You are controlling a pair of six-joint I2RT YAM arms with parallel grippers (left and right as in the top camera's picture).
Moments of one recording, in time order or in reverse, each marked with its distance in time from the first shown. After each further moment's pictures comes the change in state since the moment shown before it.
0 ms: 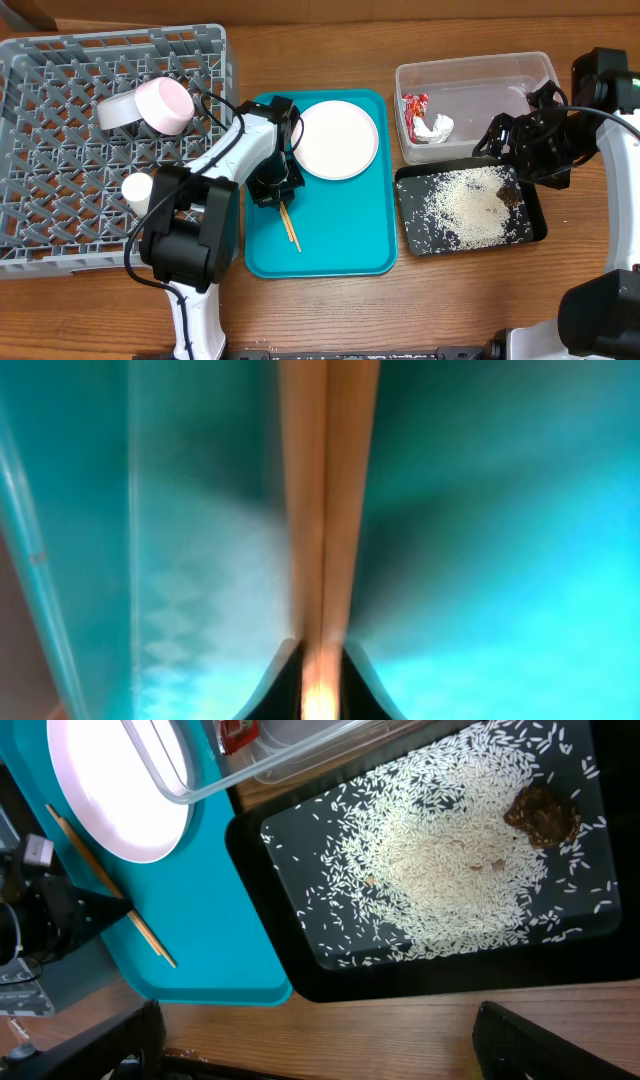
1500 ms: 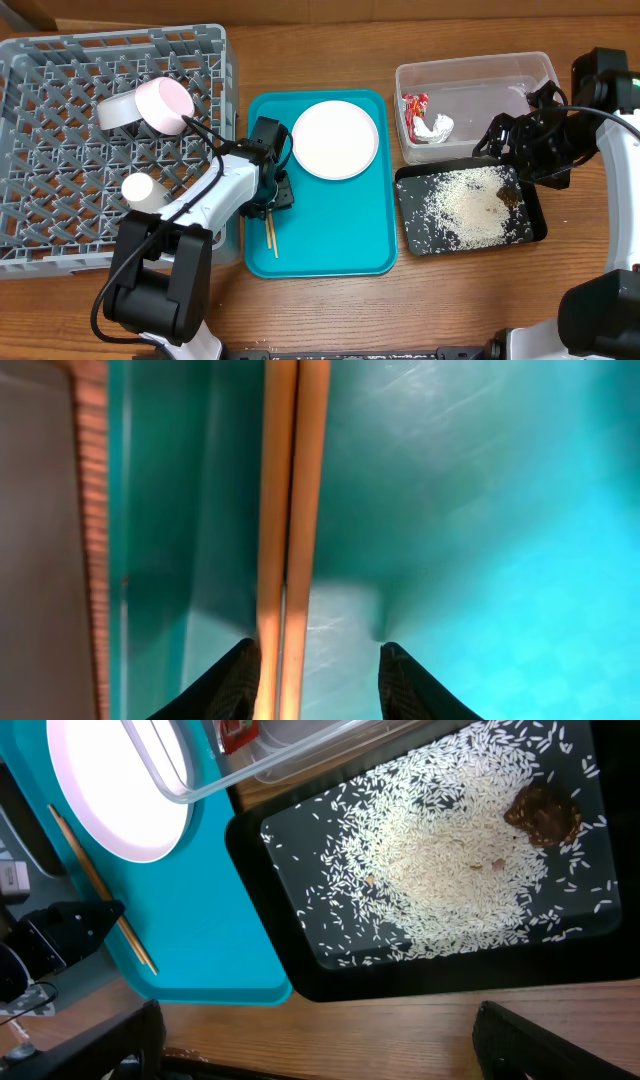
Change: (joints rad) left arm 0.002 -0.276 -0.364 0.379 -0.088 0.113; right arm 0.000 0.000 0.000 -0.001 0.000 0.000
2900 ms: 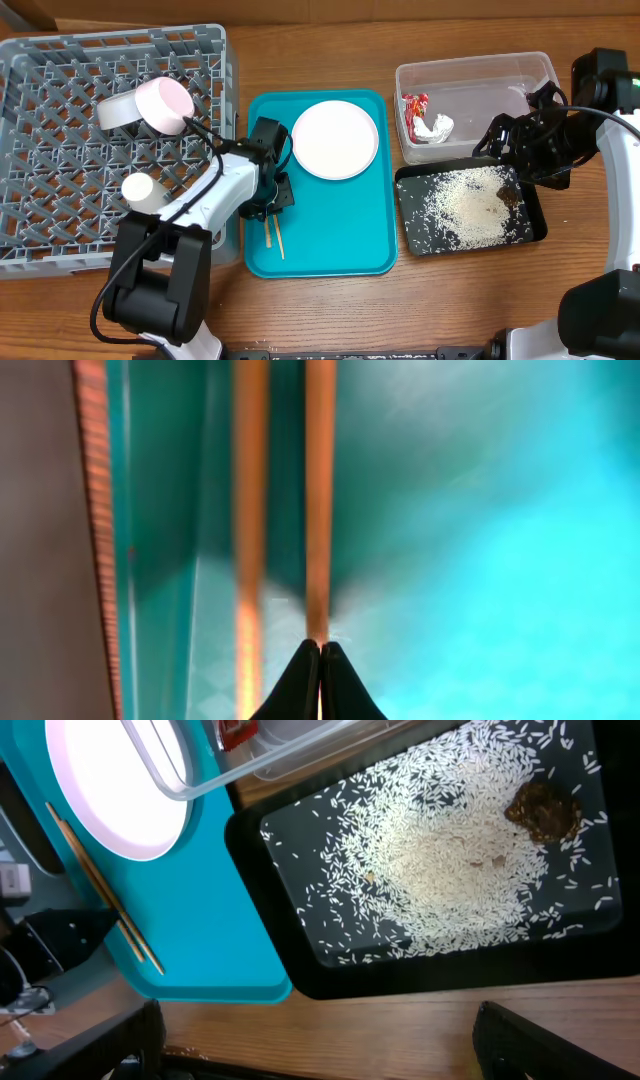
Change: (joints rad) left arm 0.000 0.000 0.031 -0.066 0.013 0.021; right arm 0.000 0.000 0.000 -0.006 0.000 0.000
